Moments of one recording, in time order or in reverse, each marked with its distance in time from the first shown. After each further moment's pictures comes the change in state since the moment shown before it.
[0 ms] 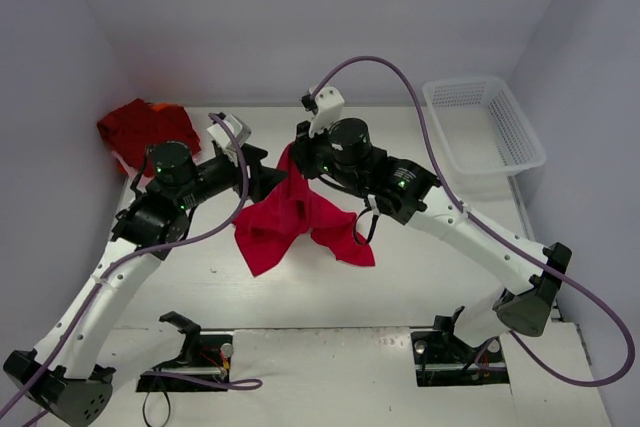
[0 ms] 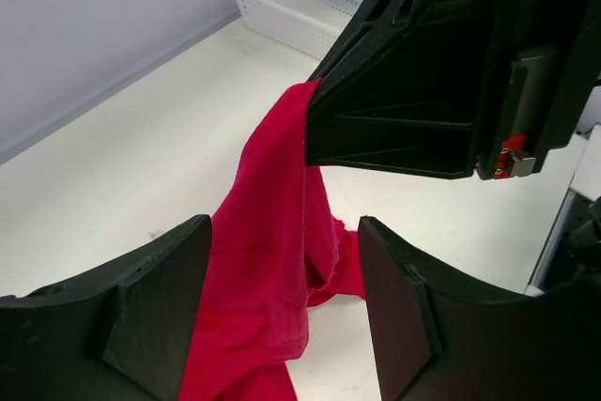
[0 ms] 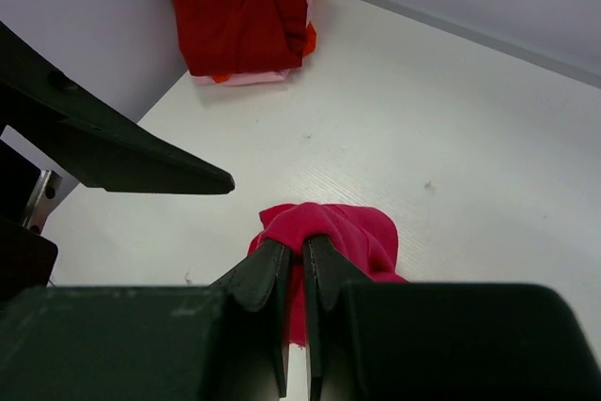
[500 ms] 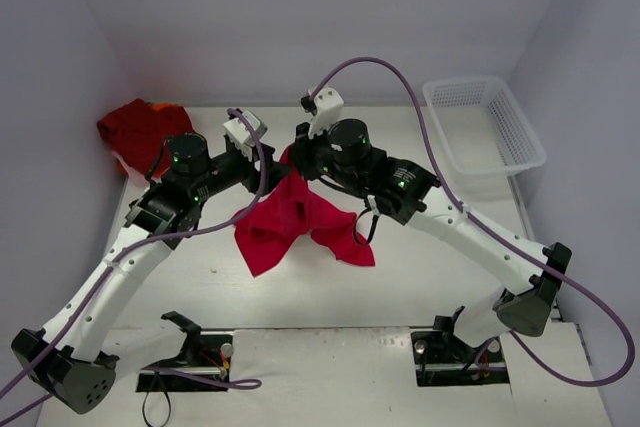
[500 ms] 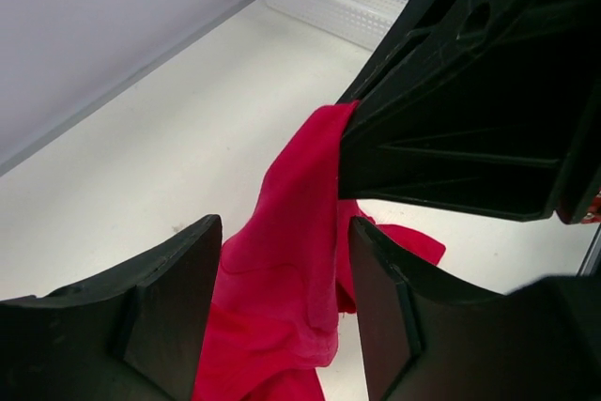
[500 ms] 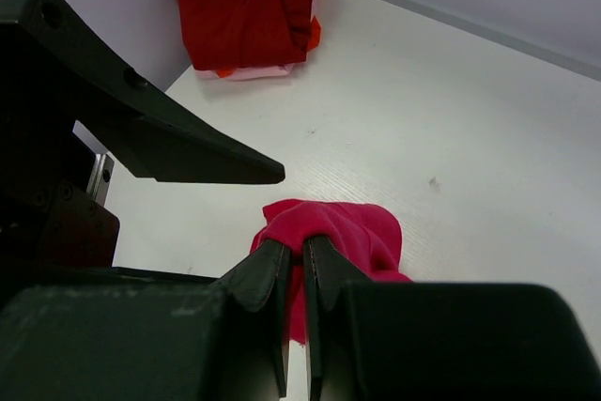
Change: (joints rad) left arm -0.047 0.081 0.032 -0.017 -0.089 0.085; right arm 0.000 0.000 -0.002 -0.008 -0.013 0.006
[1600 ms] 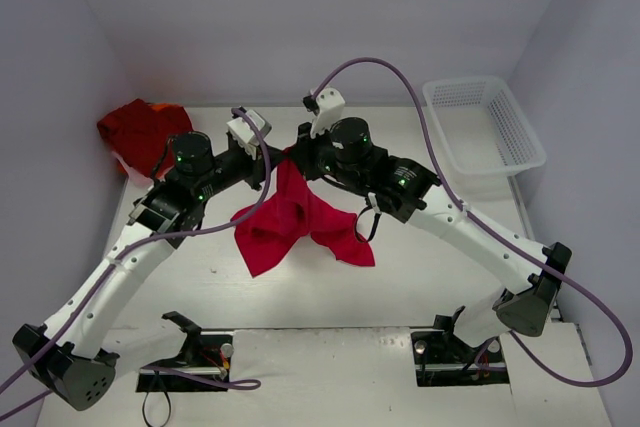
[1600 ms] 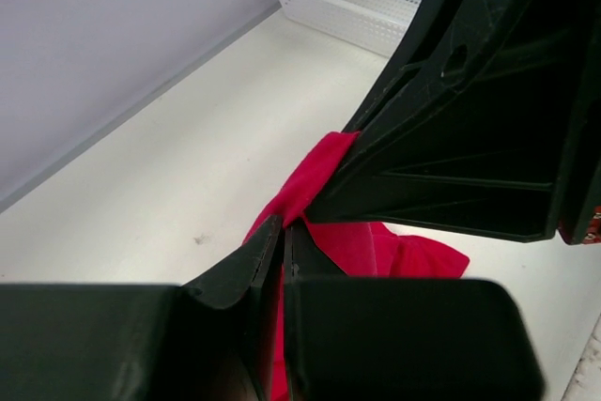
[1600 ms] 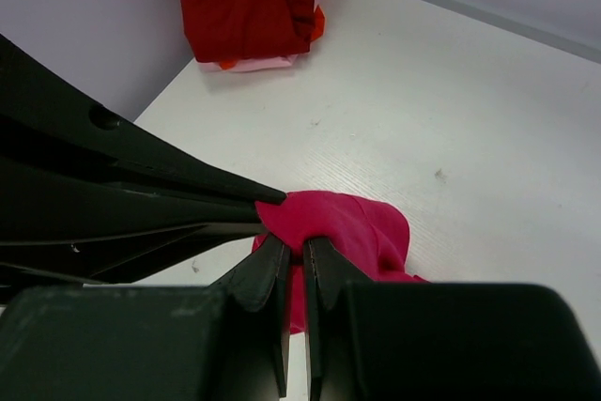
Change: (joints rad) left arm -0.026 0.019 0.011 0.032 -0.050 0.038; right arm -0.018 0.000 -0.013 -0.005 -0.035 0.018
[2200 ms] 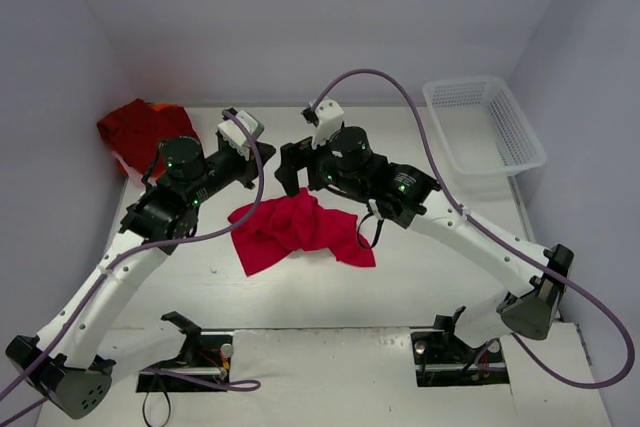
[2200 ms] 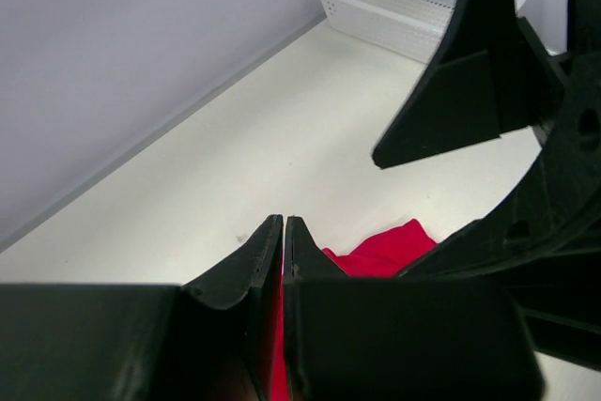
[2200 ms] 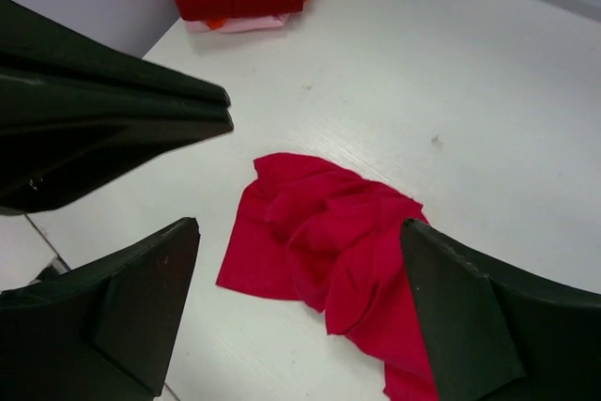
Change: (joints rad) left arm 0.000 -0.047 -0.002 -0.006 -0.090 0.053; right arm -0.001 -0.021 -0.061 -0.015 -0.016 -0.008
